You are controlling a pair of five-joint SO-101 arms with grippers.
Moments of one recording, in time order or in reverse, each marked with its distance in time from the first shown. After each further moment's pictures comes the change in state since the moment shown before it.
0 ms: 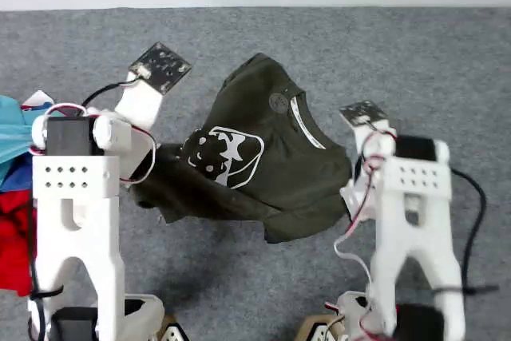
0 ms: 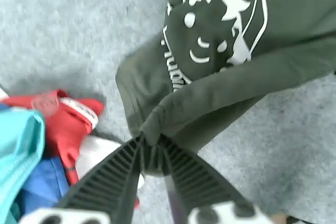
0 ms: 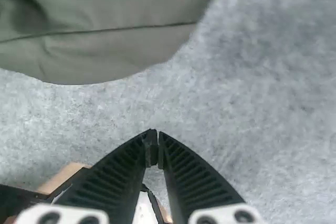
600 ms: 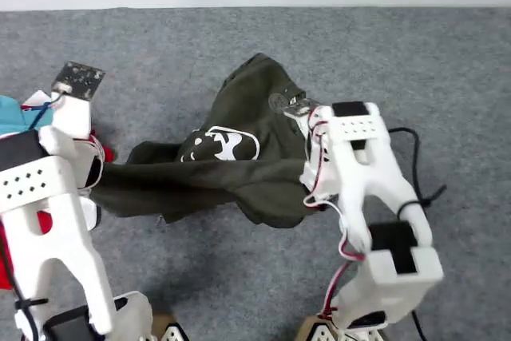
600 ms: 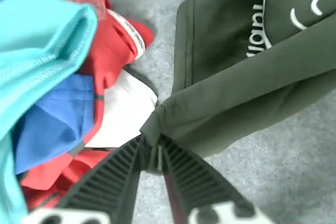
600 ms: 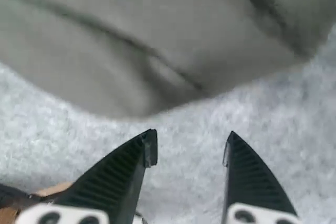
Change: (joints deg) left arm -19.7 -0.2 12.5 -9.5 1.8; right arm -12.8 30.9 -17.1 -3.8 0.0
